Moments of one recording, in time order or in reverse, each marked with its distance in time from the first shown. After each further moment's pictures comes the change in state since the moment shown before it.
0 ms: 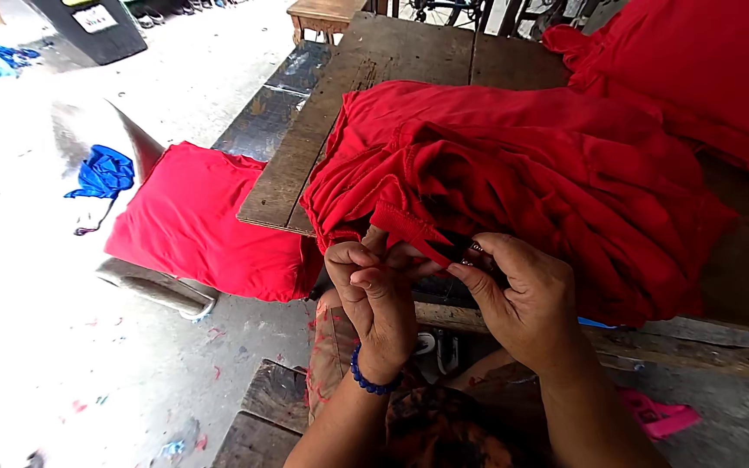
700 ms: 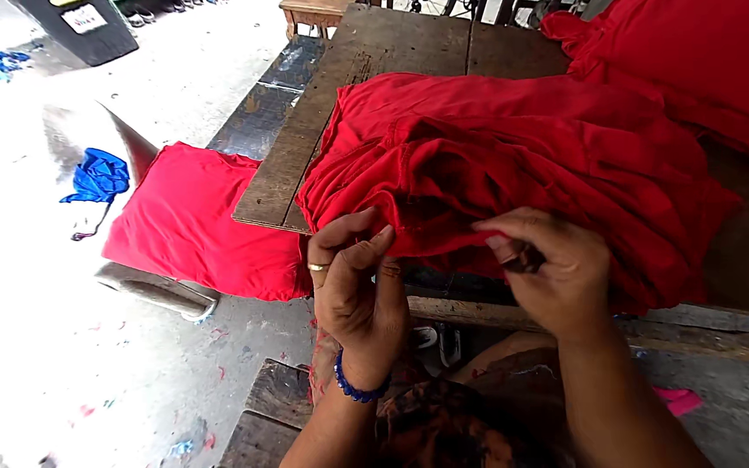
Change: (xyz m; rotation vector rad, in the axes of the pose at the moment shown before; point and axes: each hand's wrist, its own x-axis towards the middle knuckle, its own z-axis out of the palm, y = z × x) left_hand 0.011 0.018 -0.012 0.646 -0.072 0.259; right_hand 0.007 0.025 -0.014 0.140 0.016 -0.085
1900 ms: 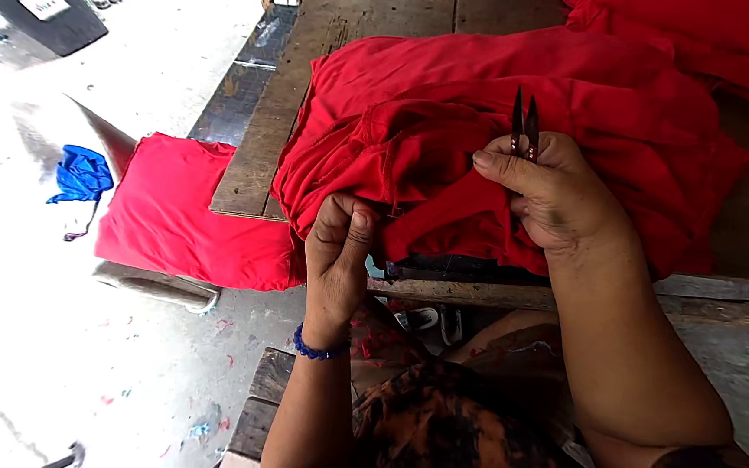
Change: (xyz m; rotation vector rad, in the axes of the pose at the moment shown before) left_hand 0.013 -0.019 -0.019 -0.258 -0.394 -0.505; right_hand 0.037 0.038 -0.006 0.740 -0.108 0.589
